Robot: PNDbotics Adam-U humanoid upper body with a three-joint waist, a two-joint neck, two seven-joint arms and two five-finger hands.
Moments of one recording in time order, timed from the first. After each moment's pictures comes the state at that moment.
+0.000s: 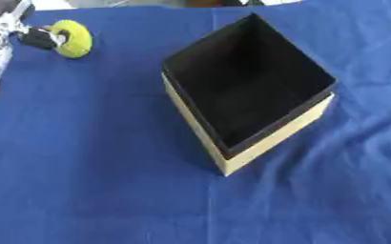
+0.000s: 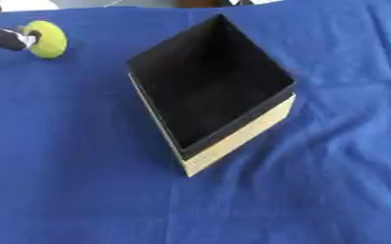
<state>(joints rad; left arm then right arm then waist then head) -1.16 0.63 -0.11 -0.71 -0.73 0.02 -0.16 -0.79 -0.39 -0.13 -1.98 0.50 -0.15 -0.04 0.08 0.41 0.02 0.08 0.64</state>
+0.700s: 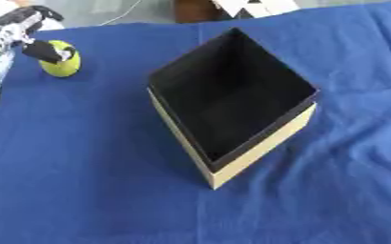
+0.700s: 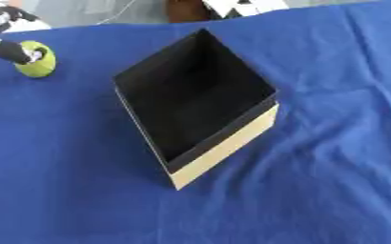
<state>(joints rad) -1.17 0.64 -0.09 -0.74 -0.75 0.08 -0.39 -0.80 -0.39 -0.13 -1.98 0.49 -0.16 -0.04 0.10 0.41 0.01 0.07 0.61</state>
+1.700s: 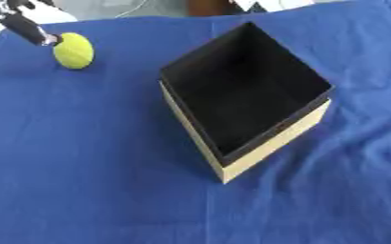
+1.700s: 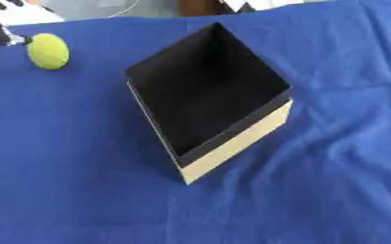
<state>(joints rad) -1.18 0.68 -0.03 -0.87 -0.75 0.19 -0.67 -0.81 -0.38 -0.12 -1.98 0.45 -0.16 -0.03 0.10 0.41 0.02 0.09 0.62</state>
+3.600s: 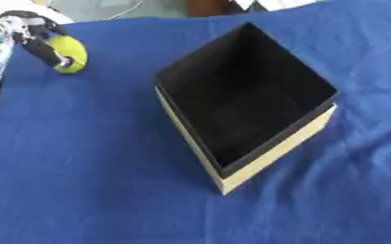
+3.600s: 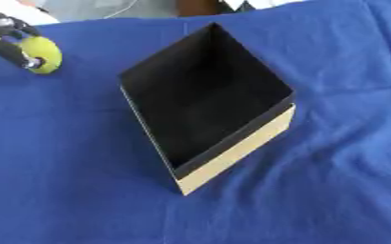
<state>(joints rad) -1.15 0.68 0.00 -0.83 -0.79 0.26 -0.64 -0.84 -0.38 -0.12 -1.98 0.40 -0.17 -0.04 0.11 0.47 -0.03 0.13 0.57</state>
